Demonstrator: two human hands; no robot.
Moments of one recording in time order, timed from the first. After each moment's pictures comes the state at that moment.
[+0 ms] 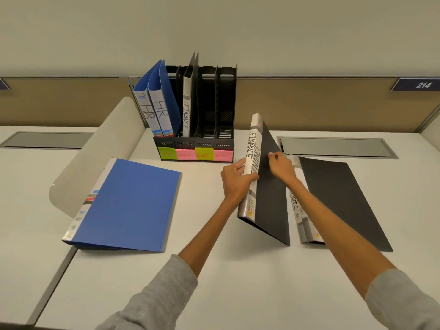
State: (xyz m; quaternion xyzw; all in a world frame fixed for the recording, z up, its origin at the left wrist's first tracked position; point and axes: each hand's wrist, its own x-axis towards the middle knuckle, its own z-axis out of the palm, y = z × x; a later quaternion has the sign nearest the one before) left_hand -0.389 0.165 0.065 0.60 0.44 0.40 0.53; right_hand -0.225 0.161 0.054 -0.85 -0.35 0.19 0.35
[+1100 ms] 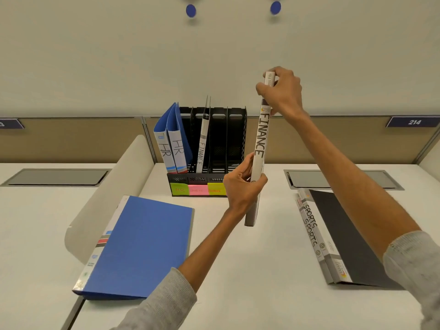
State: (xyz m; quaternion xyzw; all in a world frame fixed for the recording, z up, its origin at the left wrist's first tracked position) left_hand -0.420 0.216 0.142 0.67 0.24 0.55 0.43; right_hand -0.287 0.245 0.331 -0.71 -0.46 0.00 0.54
